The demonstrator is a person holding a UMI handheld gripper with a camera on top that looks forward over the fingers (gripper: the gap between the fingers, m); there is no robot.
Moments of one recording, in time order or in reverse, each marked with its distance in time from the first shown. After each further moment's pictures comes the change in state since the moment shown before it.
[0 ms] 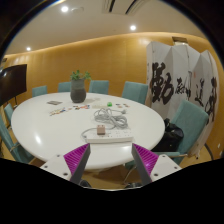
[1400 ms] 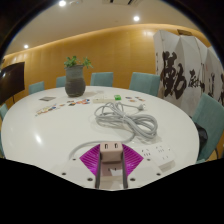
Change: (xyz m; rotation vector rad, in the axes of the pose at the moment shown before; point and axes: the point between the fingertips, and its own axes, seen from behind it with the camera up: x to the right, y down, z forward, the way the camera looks) arm -0.052 0.010 0.258 -0.046 -0.038 0.017
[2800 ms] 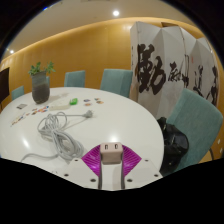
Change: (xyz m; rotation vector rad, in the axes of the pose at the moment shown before) arm 0.238 -0.040 0.028 -0.050 0.171 0.062
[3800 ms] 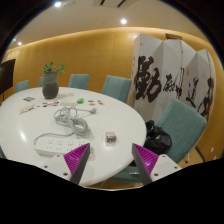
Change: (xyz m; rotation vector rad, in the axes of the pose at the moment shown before) arm 0.006 0.026 -0.152 0.056 0.028 -0.096
